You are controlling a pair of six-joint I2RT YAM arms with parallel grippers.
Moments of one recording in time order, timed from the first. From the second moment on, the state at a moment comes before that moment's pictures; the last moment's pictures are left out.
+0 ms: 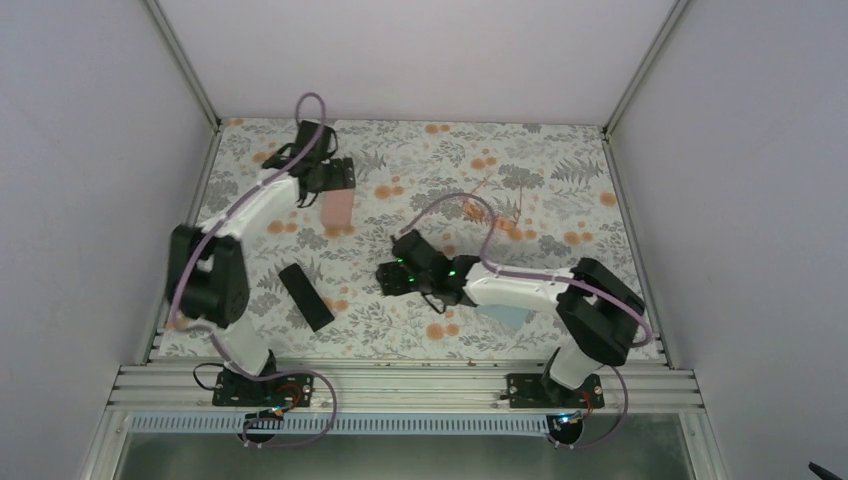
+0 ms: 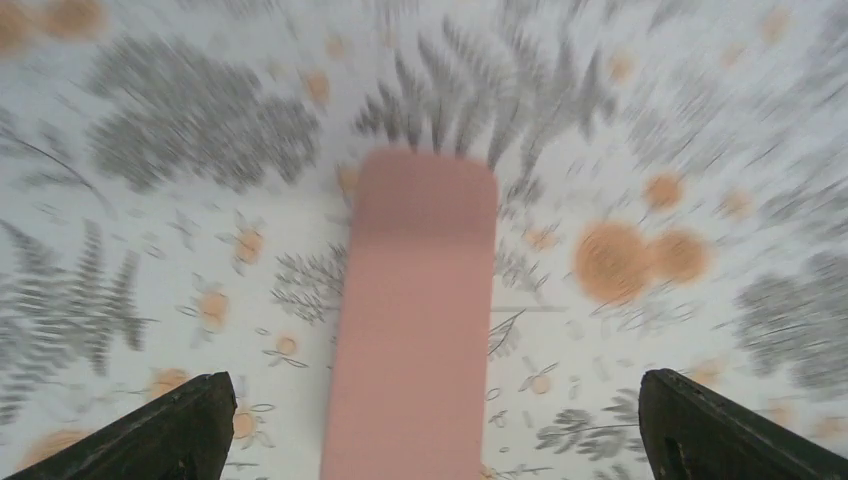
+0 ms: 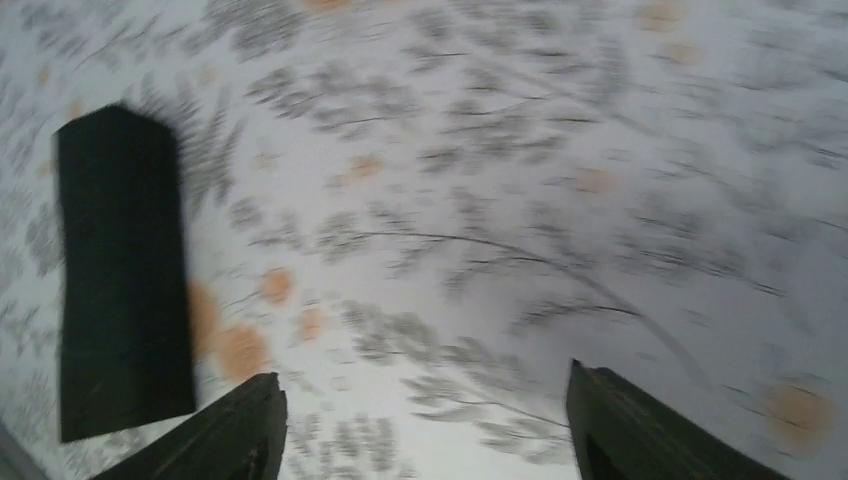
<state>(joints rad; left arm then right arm) -0.29 1.81 1.39 -0.55 -0.12 -0.35 0.98 1.59 0.88 -0.13 0.08 0.69</state>
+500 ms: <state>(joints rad) -0.24 0.93 1.07 -0.60 -0.09 -0.51 1.37 2.06 1.41 -0.29 0.18 0.52</state>
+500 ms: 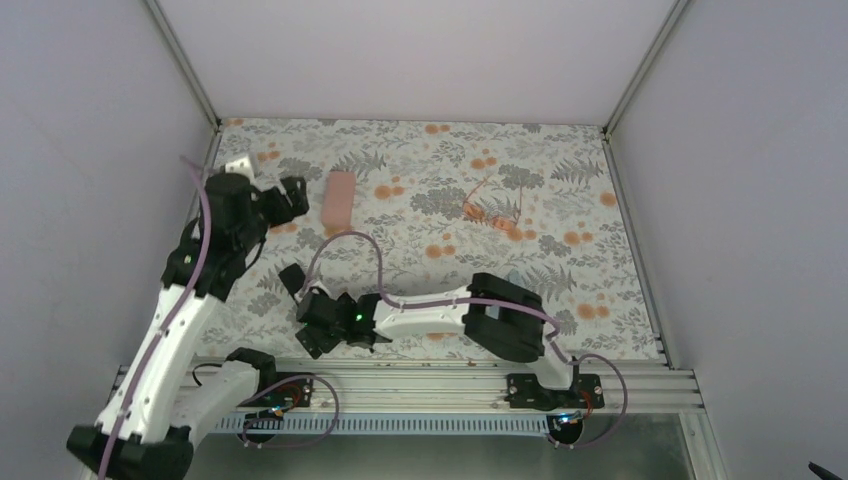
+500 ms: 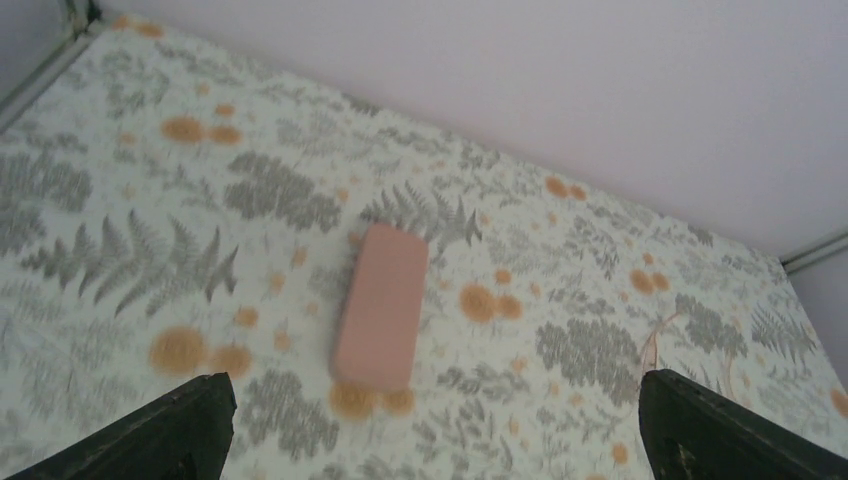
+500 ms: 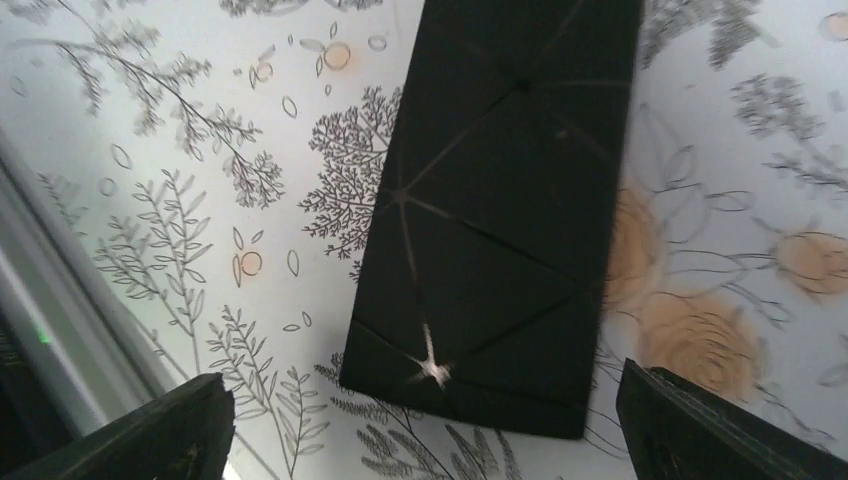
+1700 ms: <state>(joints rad) -0.24 0.62 0.63 -0.58 0.30 -0.61 1.27 1.81 1.03 -0.18 0.30 0.67</state>
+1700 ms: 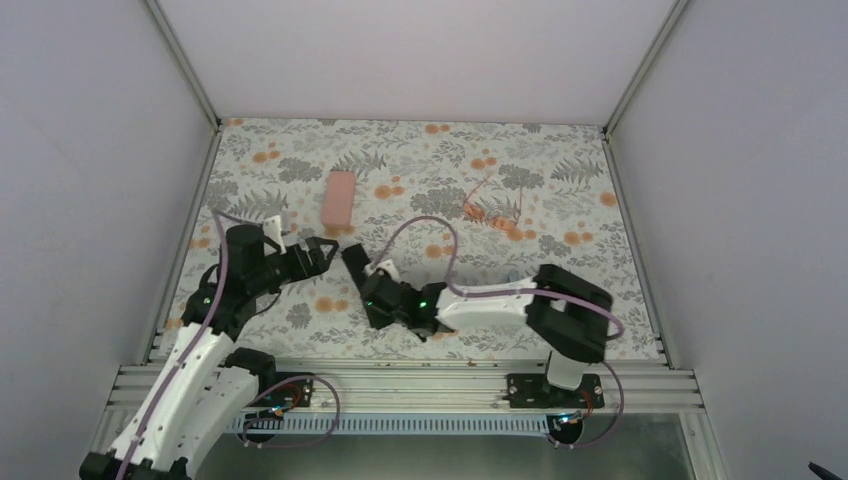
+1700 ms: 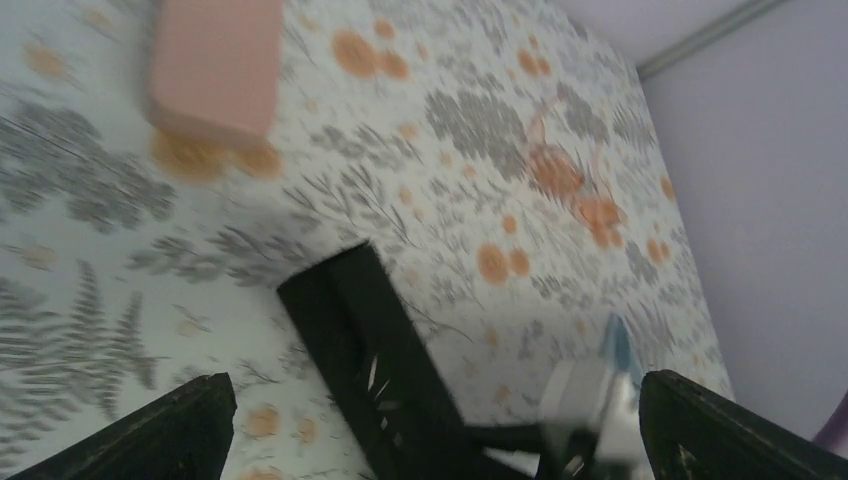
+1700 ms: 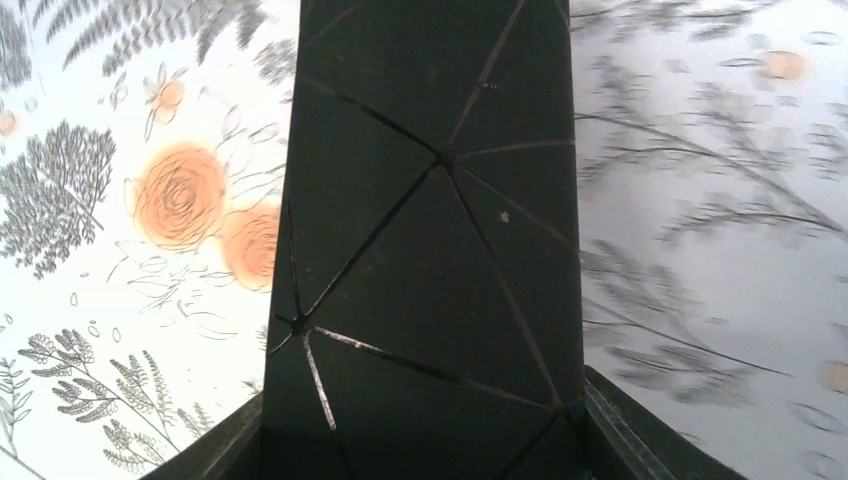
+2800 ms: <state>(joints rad) -0.38 1.06 0.31 0.54 0.79 -1.09 0.82 1.47 0.62 0.59 -0.62 1.00</state>
